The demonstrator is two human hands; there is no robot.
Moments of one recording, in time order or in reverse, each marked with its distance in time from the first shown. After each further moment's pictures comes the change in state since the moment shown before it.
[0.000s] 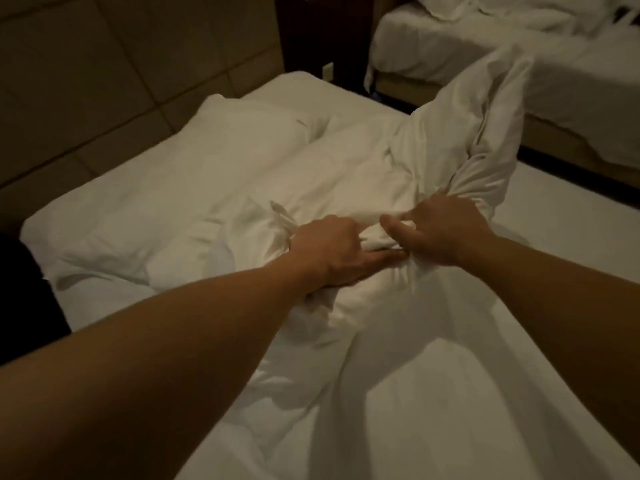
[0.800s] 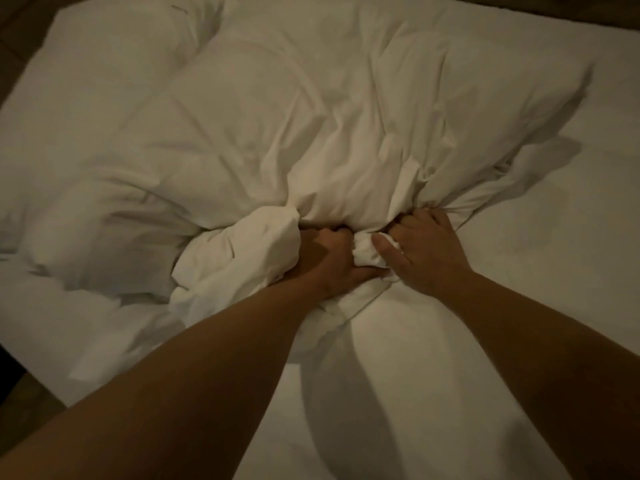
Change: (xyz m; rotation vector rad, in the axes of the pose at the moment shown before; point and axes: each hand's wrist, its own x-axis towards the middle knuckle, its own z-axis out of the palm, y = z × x) left_hand -0.053 0.062 0.232 -0.036 -0.136 0.156; right_hand -0.200 0.045 0.209 0.079 0.079 0.197
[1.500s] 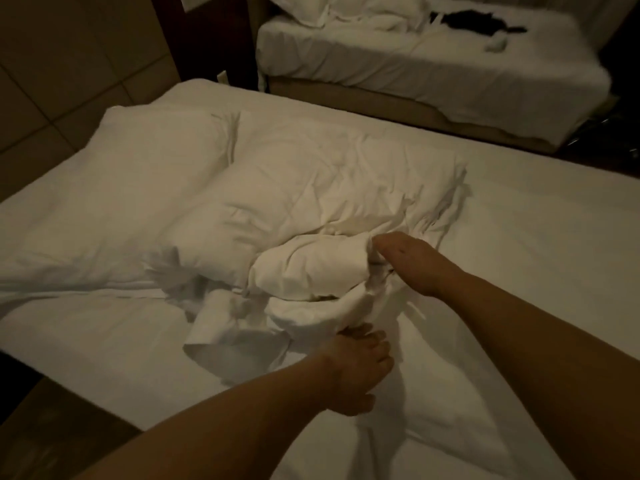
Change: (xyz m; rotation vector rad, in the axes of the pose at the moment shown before) left_hand -0.217 -0.007 -0.075 0.543 -0.440 0.851; right_hand -0.056 -0.154 -0.175 0.466 -0.196 0.314
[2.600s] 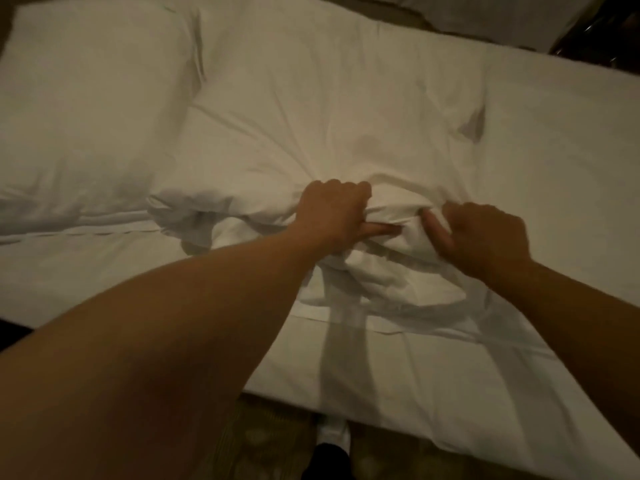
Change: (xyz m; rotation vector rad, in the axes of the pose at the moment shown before) left_hand -0.009 -0.091 0.034 -0.066 0.539 -0.472; right_hand -0.087 0.015 0.106 -0.707 0.343 0.334
